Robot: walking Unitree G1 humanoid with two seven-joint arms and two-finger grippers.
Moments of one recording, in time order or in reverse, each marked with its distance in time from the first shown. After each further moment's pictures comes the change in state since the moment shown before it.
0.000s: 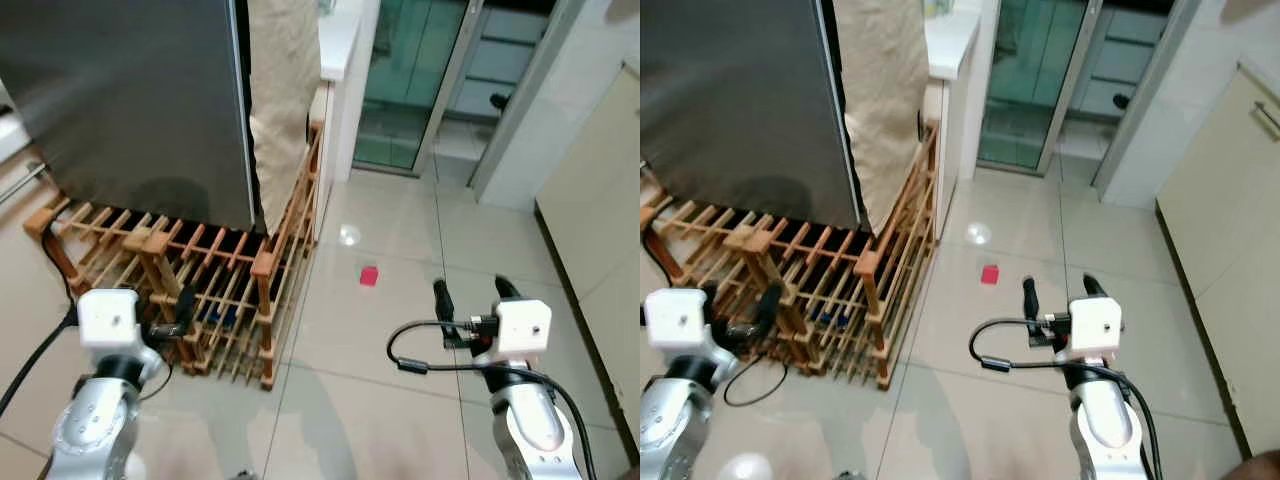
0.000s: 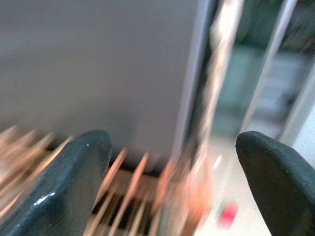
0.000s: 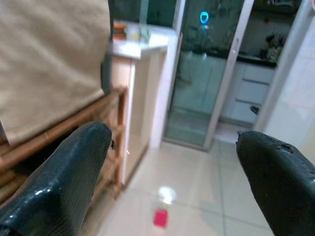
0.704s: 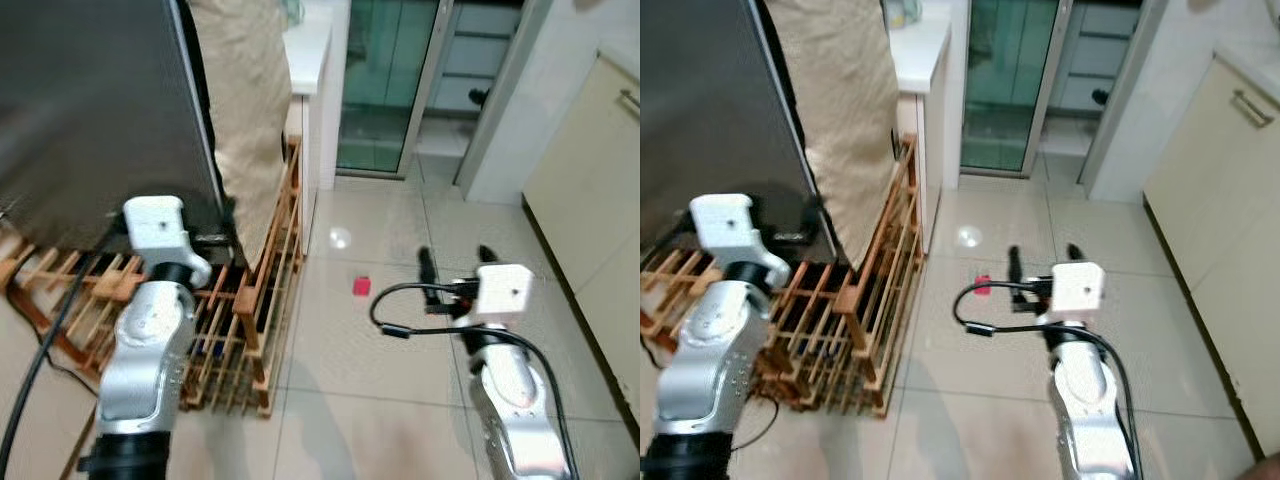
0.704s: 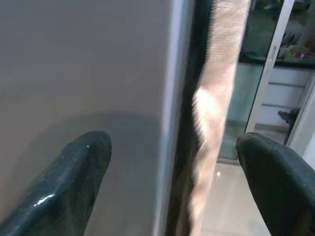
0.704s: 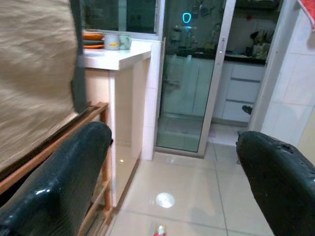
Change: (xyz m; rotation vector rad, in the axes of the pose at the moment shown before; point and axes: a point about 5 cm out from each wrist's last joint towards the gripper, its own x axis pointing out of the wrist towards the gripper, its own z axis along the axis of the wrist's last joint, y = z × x) left arm 0.044 -0.010 0.022 -0.004 -0.029 0.066; right arm 0.020 0.005 0.004 -0.001 0.003 0.005
